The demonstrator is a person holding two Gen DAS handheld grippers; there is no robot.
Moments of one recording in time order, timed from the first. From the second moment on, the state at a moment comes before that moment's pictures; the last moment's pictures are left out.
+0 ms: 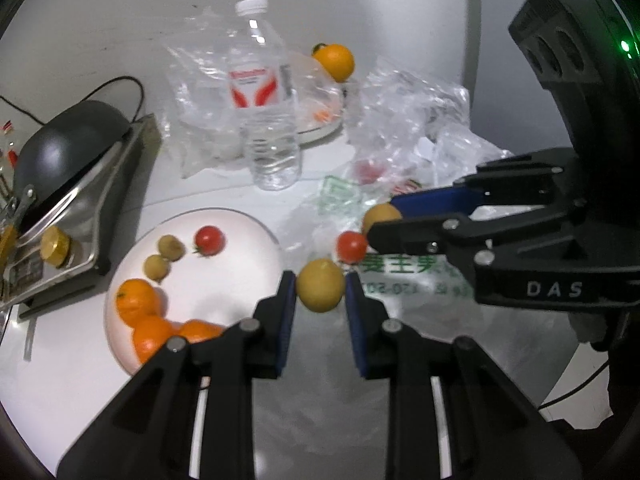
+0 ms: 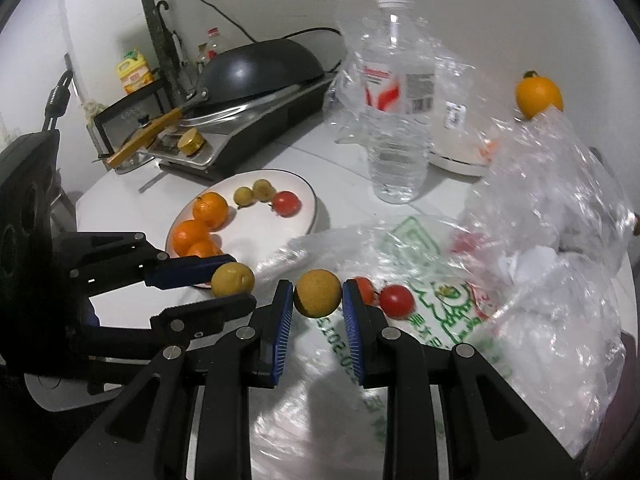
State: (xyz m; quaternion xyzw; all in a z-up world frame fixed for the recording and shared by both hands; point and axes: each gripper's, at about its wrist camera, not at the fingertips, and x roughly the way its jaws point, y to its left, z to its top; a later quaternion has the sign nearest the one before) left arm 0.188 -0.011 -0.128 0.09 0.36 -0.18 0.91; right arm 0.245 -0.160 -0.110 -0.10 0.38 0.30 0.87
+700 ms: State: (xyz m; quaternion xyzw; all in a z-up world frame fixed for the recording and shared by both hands) left arm 0.209 0.065 -0.142 0.06 0.36 -0.12 0.92; right arm 0.266 -0.086 -0.114 -0.13 0.38 0.33 0.85
